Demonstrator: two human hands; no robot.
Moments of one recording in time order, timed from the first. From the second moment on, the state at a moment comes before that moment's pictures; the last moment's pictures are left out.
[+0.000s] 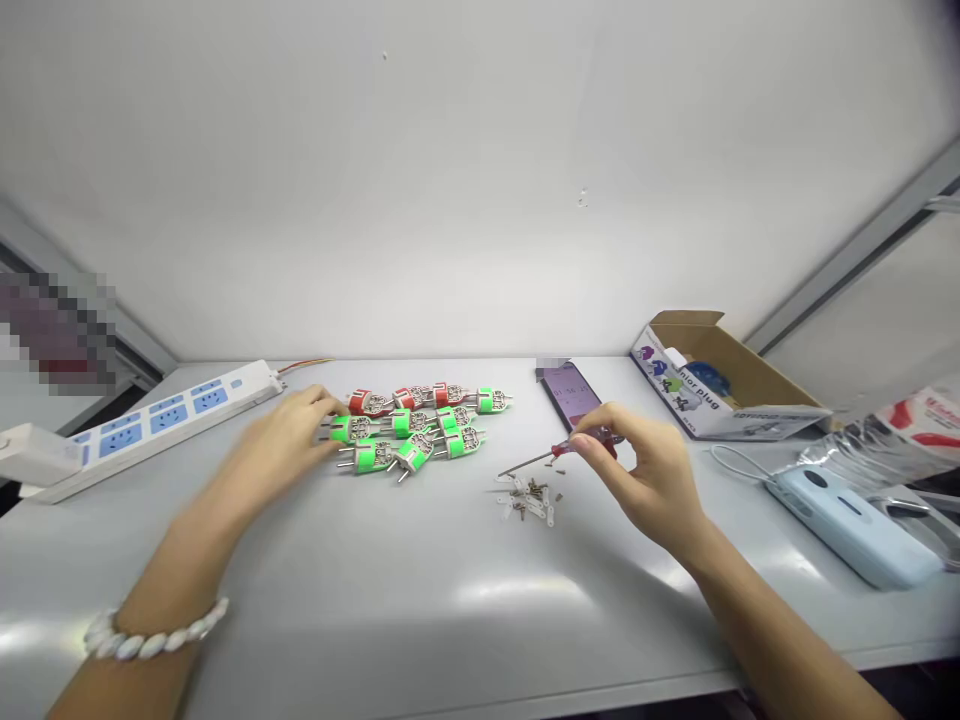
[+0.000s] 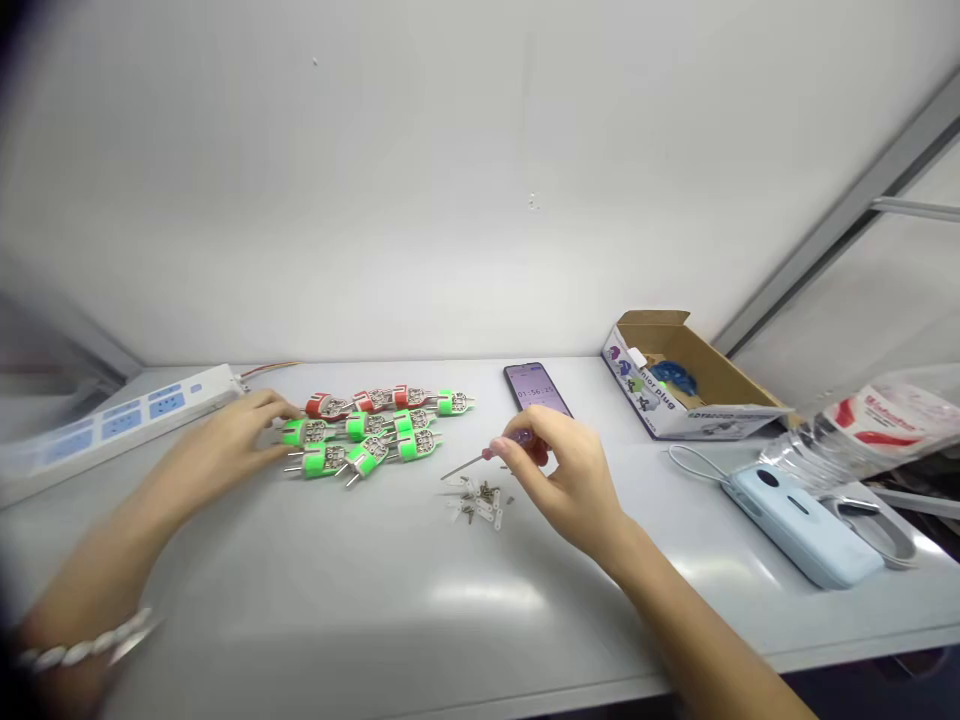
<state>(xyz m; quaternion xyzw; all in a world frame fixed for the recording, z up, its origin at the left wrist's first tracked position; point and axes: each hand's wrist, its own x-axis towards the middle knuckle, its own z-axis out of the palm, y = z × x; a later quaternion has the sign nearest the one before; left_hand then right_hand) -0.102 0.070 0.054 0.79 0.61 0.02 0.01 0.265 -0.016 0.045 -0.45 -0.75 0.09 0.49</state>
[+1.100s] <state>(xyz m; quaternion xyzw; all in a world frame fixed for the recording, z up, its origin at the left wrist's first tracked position) -0.010 0.001 0.028 0.87 0.38 0.08 0.29 0.263 -0.006 0.019 -0.44 -0.77 0.09 0.45</state>
